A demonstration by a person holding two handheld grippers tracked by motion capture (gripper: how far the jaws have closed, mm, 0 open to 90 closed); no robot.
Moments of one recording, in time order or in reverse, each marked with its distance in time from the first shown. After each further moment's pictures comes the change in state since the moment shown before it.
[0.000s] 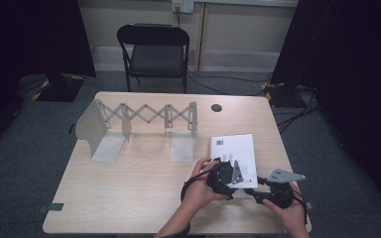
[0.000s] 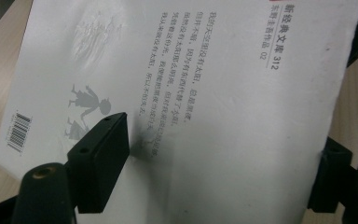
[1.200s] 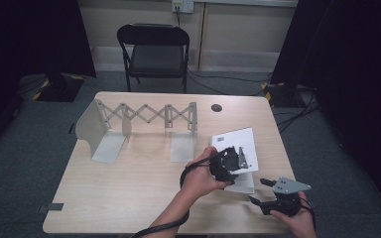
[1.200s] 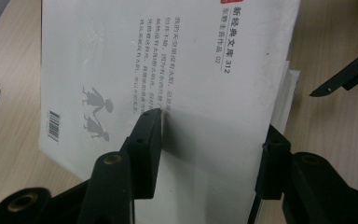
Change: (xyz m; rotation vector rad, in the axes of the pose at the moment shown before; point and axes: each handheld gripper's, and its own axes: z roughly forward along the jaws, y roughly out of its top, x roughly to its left) left arm 0.030 0.039 -0.037 0.084 -0.057 -0.047; right arm -0.007 -0.026 -0.010 -0.006 -0.008 -0.170
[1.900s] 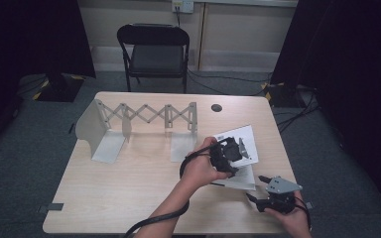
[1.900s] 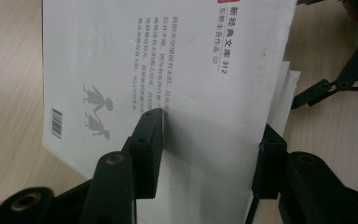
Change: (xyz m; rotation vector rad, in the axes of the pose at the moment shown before) left arm 0.021 0.013 -0.009 0.041 -0.067 -0.037; right arm 0.003 0.003 0.014 0.037 -0.100 -0.068
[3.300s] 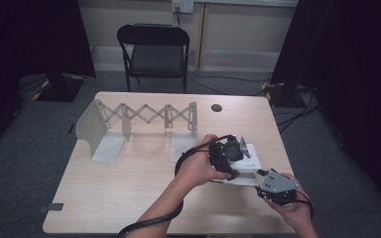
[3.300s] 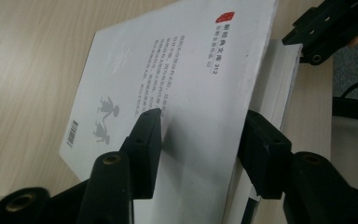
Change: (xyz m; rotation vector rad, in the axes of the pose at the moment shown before) left arm -0.007 0.005 -0.038 -0.006 -0.087 0.027; right arm 0.009 0.064 -0.027 -0.027 -0.072 -0.315
